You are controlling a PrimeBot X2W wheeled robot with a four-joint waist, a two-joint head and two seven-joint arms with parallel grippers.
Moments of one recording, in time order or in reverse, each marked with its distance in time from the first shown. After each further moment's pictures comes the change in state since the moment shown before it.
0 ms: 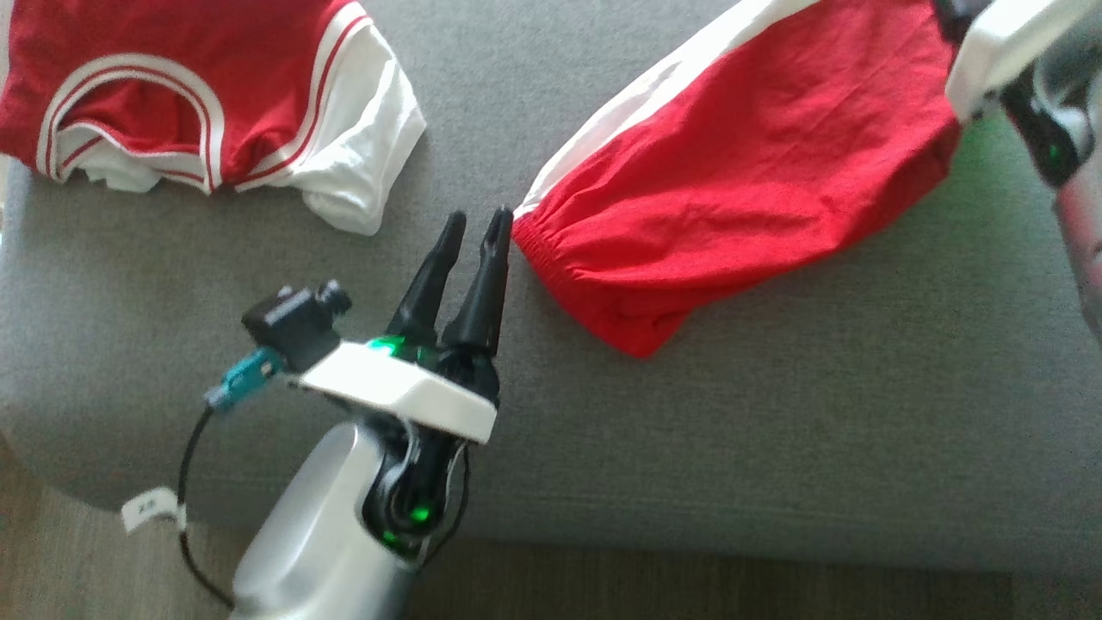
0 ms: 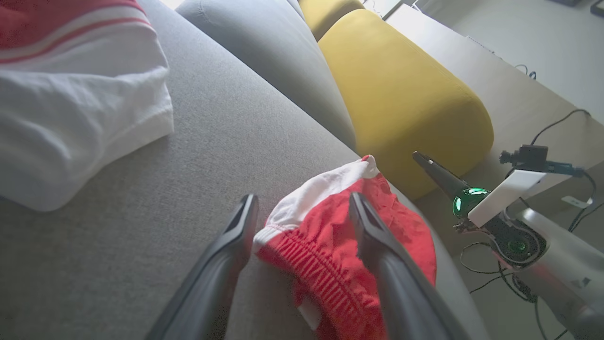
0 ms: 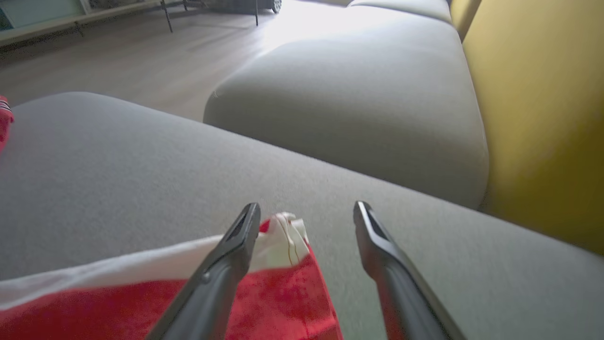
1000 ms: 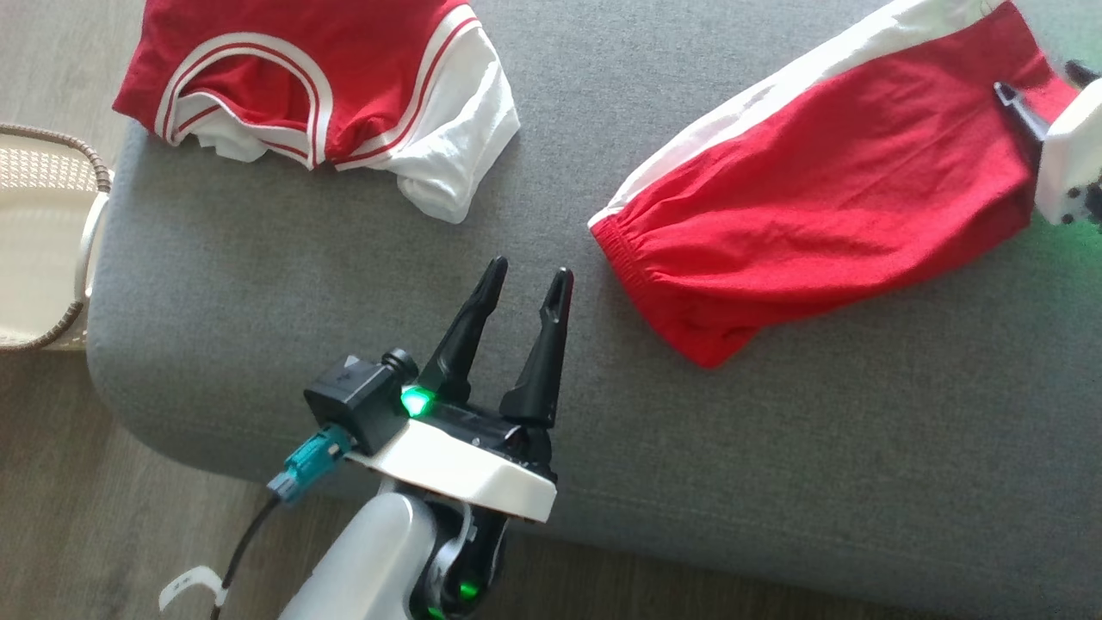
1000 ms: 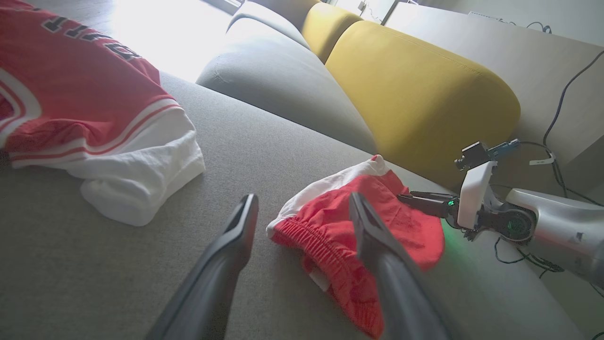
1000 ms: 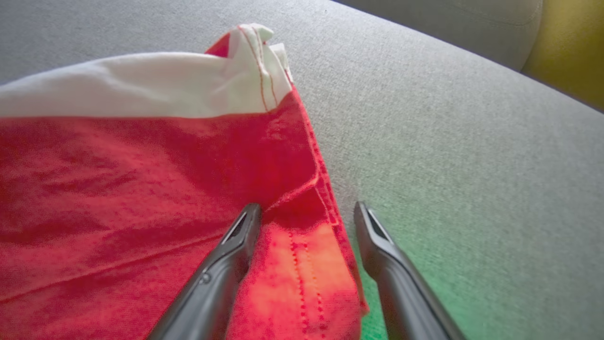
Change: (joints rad) left arm 0.149 0.002 -0.079 -0.225 0.305 0.158 0.000; right arm 0.053 -0.163 0.179 0.180 0.171 0.000 0.186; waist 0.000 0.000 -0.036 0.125
